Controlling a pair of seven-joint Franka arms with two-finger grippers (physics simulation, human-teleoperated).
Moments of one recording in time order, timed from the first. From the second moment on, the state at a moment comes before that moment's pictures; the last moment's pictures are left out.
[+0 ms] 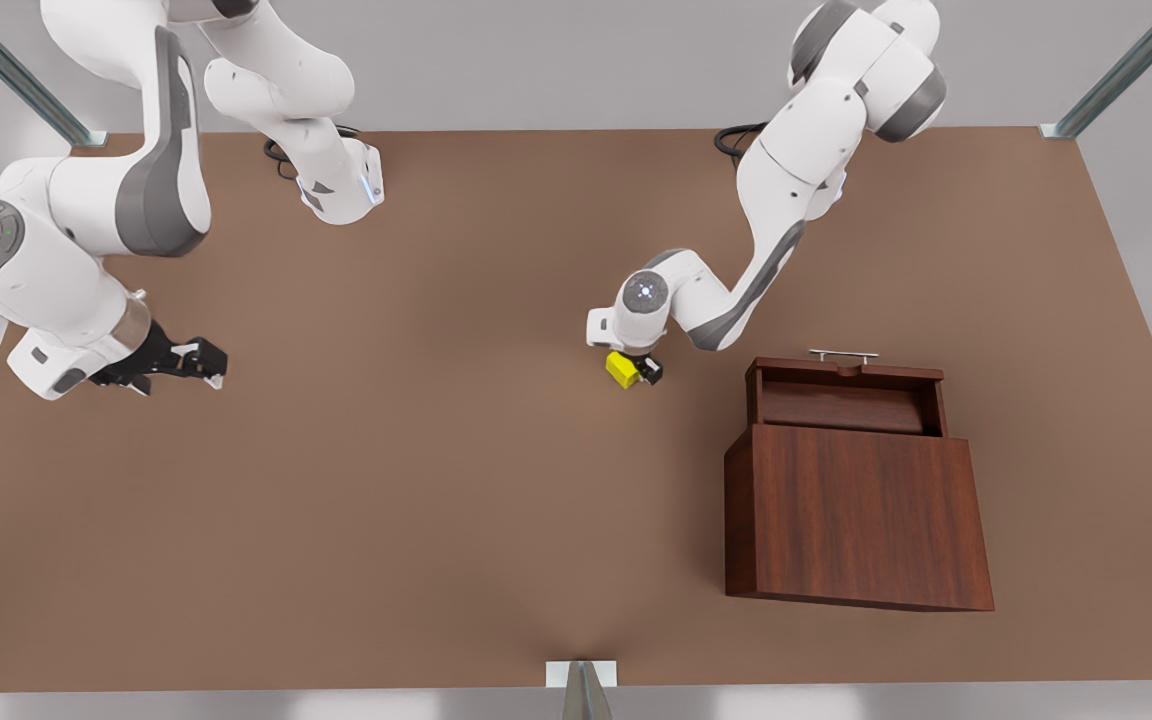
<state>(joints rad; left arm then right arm) -0.40 0.59 -0.37 -2.02 0.29 2.51 -0.08 0.04 0.12 0.01 -1.55 -0.05 1.72 -0.06</state>
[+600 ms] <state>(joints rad) -0.37 0.58 -0.36 -2.02 0.40 2.50 -0.08 0.04 0.12 0.01 -1.55 -0.05 1.72 -0.06</state>
